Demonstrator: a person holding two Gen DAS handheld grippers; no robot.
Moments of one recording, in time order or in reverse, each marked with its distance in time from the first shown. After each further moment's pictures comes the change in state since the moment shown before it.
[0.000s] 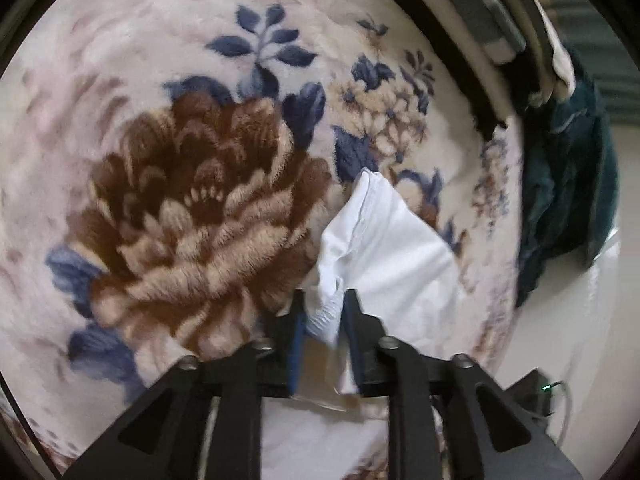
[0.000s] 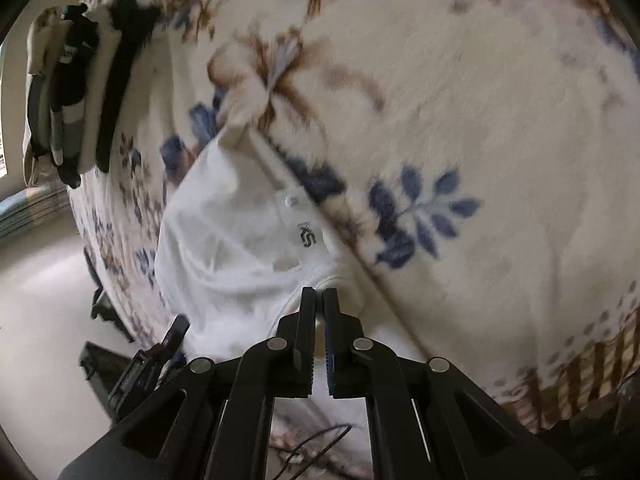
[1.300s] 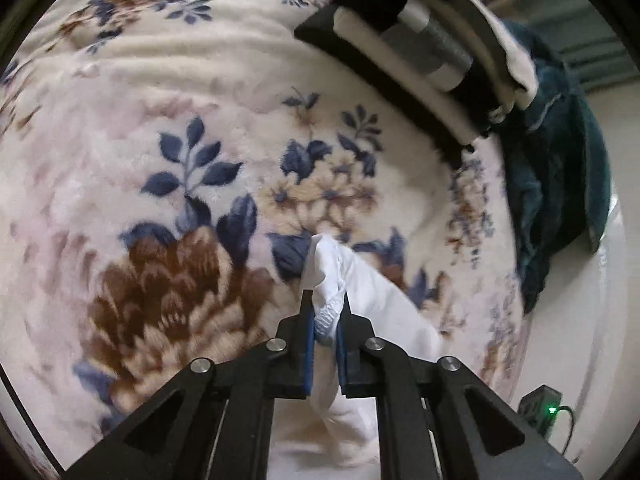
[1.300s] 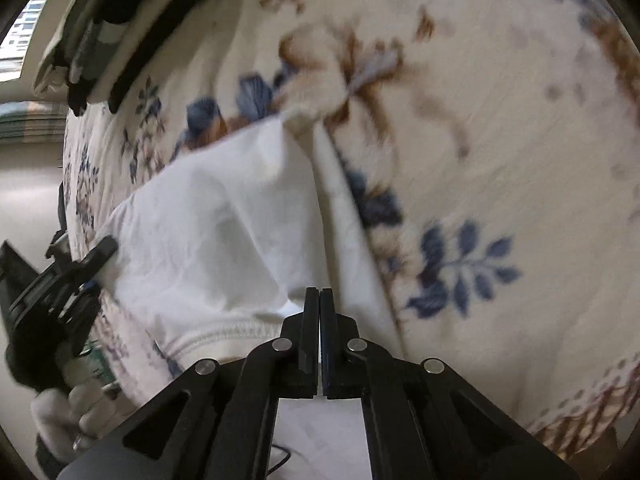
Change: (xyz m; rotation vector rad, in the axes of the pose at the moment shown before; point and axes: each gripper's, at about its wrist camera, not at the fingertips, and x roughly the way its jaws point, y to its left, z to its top) left arm -0.022 -0.055 0.037 0.166 -0.129 0.056; right arm 0.036 0.055 -0.010 -0.338 -0.137 -0.172
